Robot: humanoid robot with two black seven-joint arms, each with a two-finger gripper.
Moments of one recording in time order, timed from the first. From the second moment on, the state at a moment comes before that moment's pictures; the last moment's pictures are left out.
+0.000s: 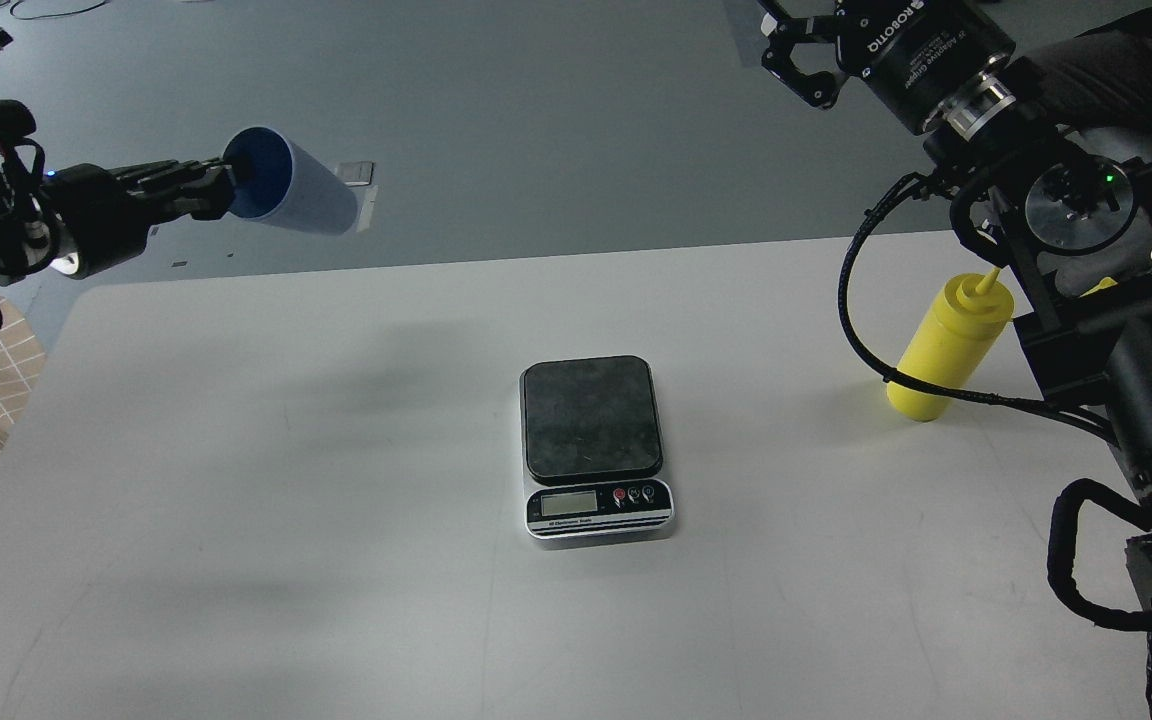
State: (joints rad) left arm -0.97 0.74 -0.57 -0.94 1.69 -0.27 -0.49; right arm 0.81 -0.10 1.44 0.97 -0.24 0.43 -0.28
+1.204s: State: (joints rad) left arm -1.18 0.35 -0.17 -0.96 1.90 -0.36 -0.49; right arm 0.81 -0.12 1.44 0.97 -0.24 0.43 -0.28
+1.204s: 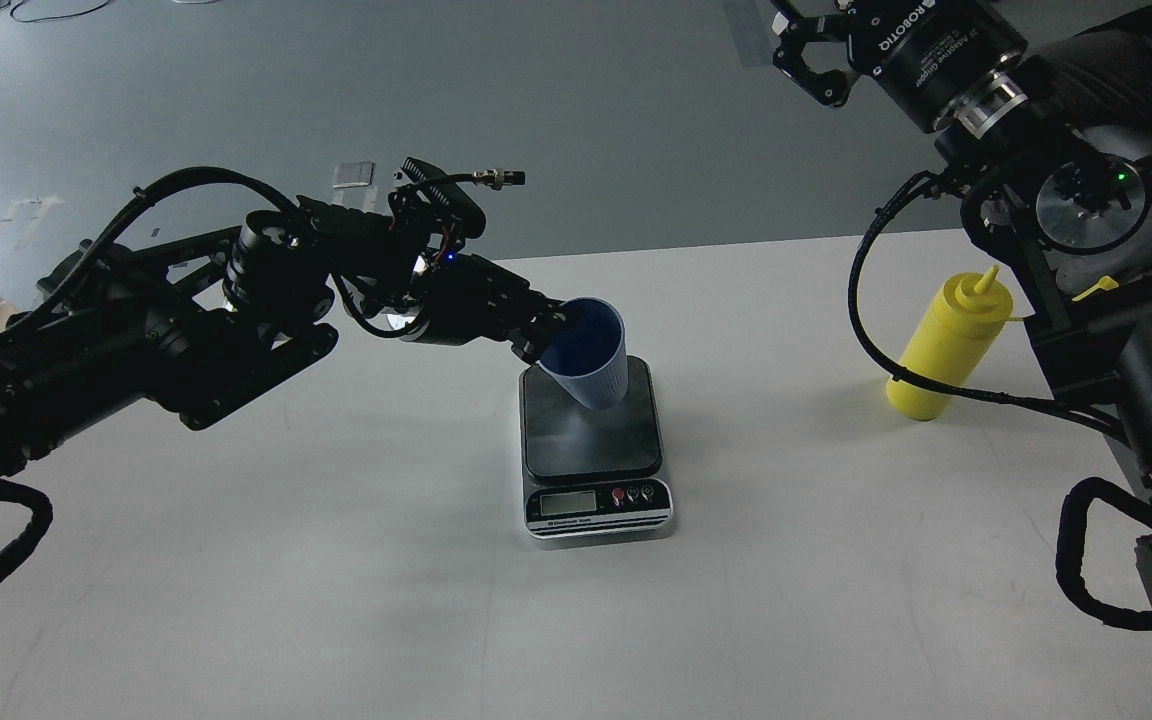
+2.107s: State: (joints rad) left arm -1.18 0.35 -0.13 -0.95 1.90 -0.37 -0.49; right arm 0.81 -0.12 1.44 0.97 -0.24 0.43 -0.28
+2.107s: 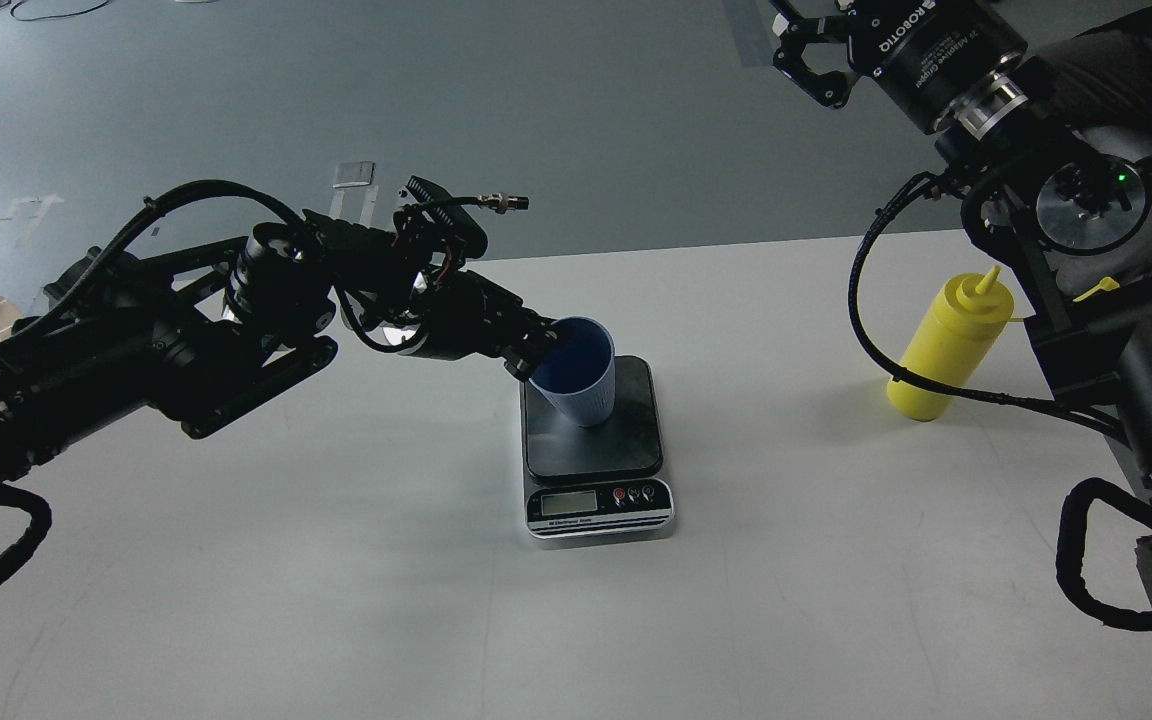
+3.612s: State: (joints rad) left arm -1.17 0.39 -0.29 -0.79 0.95 -0.37 -0.49; right arm 0.81 -0.12 1.44 0.97 -0.24 0.41 -0.28
